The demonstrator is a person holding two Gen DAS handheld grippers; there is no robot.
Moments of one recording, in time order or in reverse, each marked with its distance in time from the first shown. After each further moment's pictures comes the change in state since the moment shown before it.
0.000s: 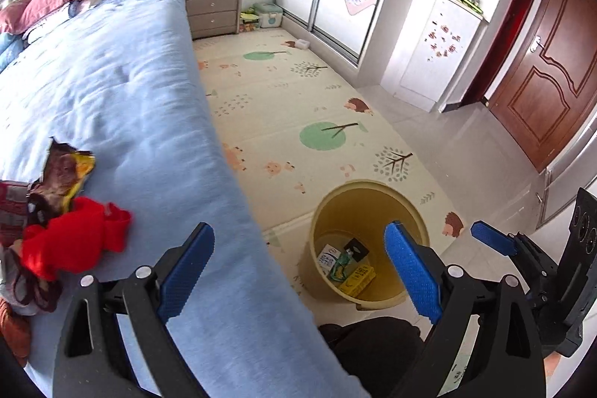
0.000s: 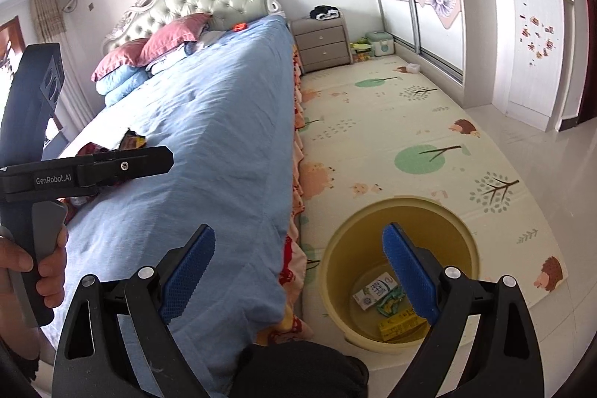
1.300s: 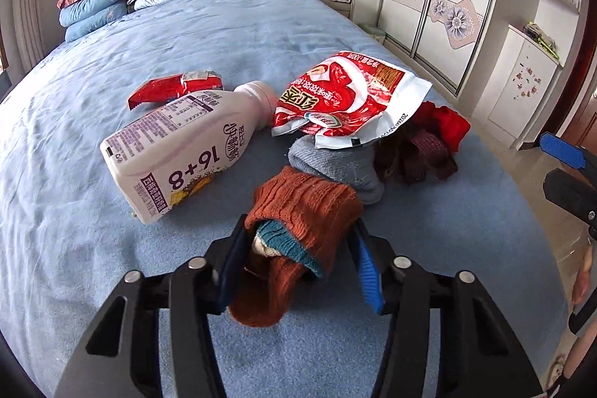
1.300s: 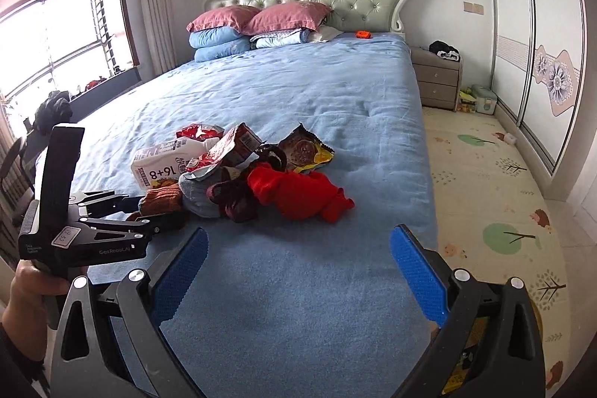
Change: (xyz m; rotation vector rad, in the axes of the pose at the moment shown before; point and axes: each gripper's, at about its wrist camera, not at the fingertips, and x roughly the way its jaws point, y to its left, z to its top) left arm -0.090 0.225 -0.105 -0.175 -0.073 0.253; right arm 0.051 0.227 0.018 -0.358 -0.016 0.195
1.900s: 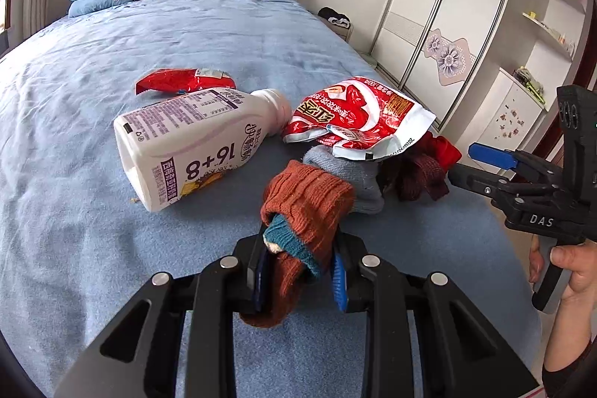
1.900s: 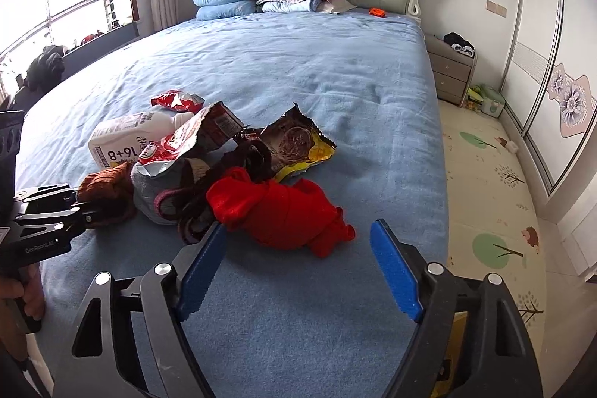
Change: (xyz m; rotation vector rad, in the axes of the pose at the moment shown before) left arm -0.008 0.022 -0.012 -0.117 -0.087 -0.114; right arm 0.069 -0.001 0.024 -0.109 0.139 -0.035
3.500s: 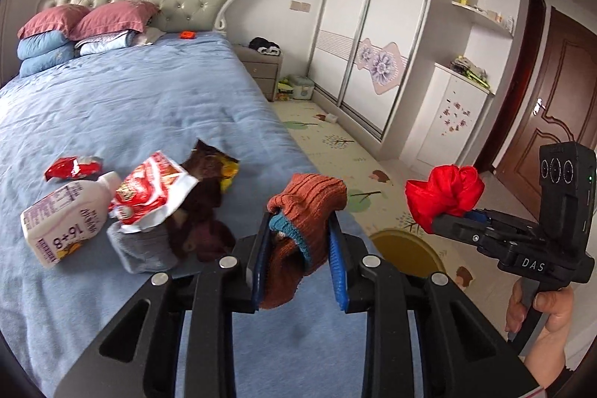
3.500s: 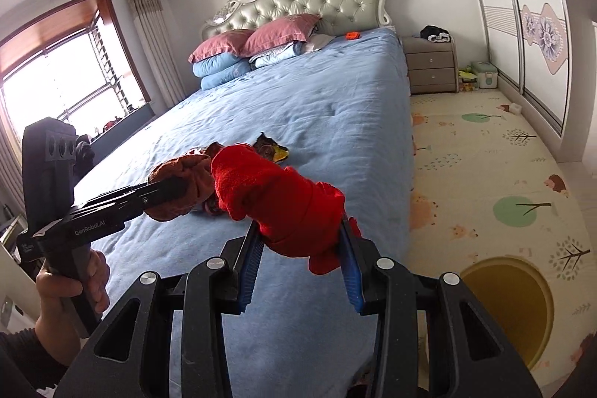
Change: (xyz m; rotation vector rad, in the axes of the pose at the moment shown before) left arm -0.020 -0.160 0.020 0.187 -0.098 -0.161; right arm -0.128 -0.097 -0.083 0.277 -0.192 0.157
